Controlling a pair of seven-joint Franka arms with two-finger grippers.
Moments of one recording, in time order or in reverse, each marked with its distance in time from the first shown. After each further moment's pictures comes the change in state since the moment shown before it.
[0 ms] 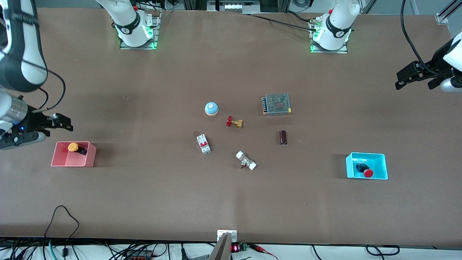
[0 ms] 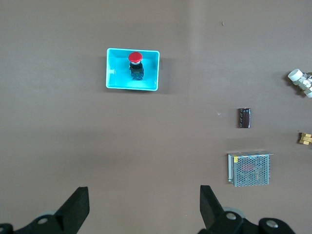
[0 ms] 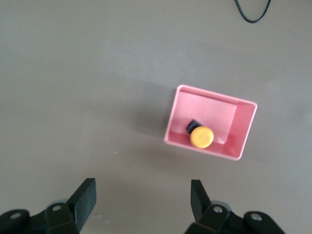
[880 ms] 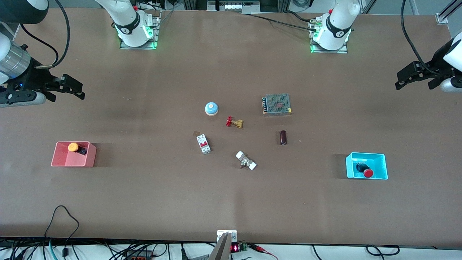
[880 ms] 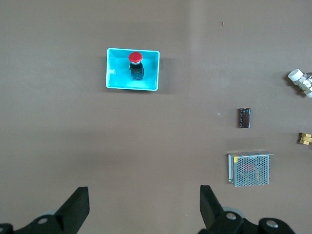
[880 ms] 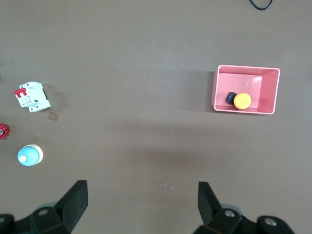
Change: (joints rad) left arm 0.000 0.000 0.000 0.000 0.000 0.000 0.000; right arm 0.027 -0.215 0.133 -0.002 -0.002 -0.180 0.329
